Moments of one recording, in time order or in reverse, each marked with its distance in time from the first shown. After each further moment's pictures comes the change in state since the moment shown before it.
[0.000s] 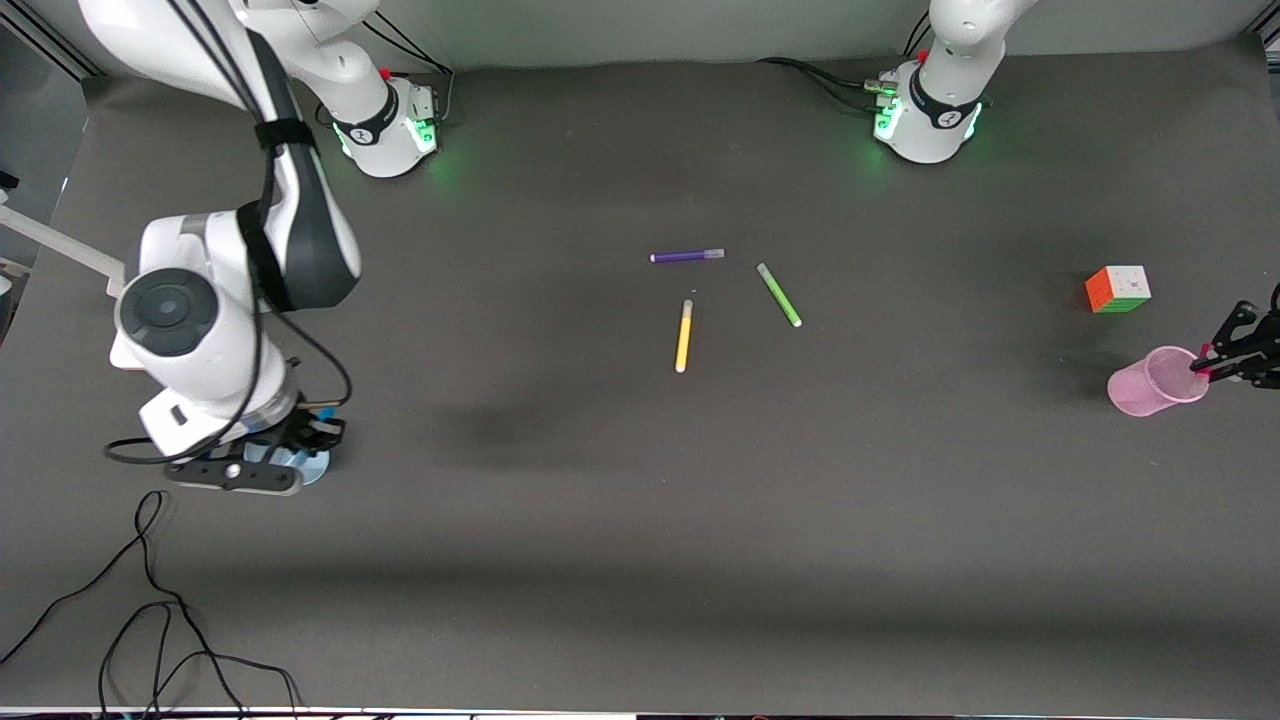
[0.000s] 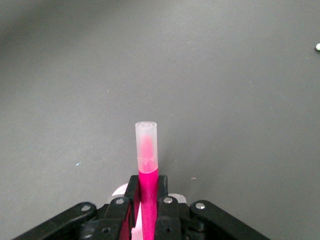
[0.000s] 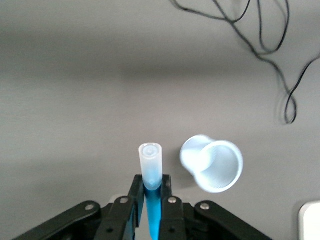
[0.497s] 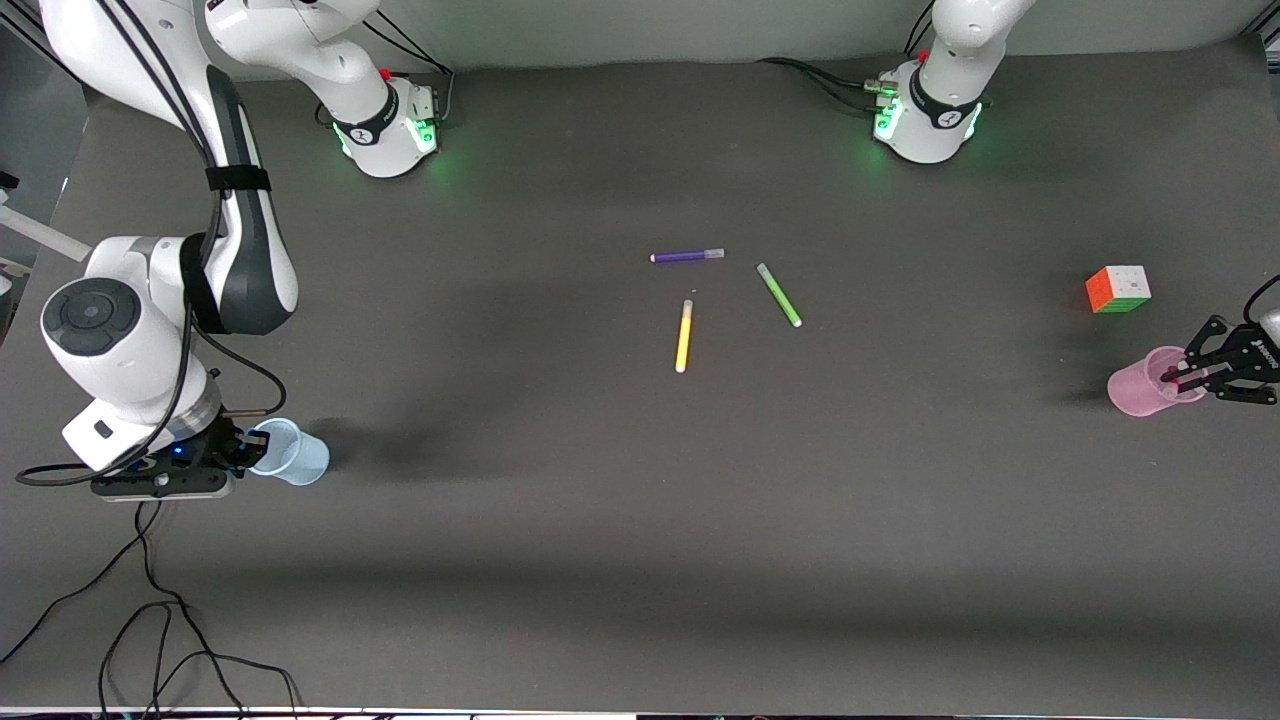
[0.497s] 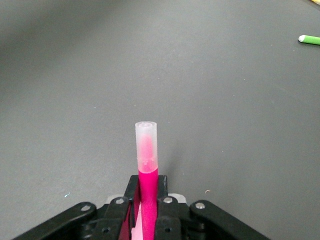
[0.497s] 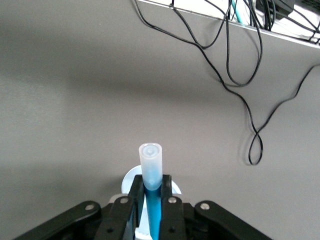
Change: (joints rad) left arm 0.058 0.108 -0.002 0.002 -0.151 0.006 0.313; right arm -0.002 -0.021 -0.145 -0.215 0.000 0.341 -0.252
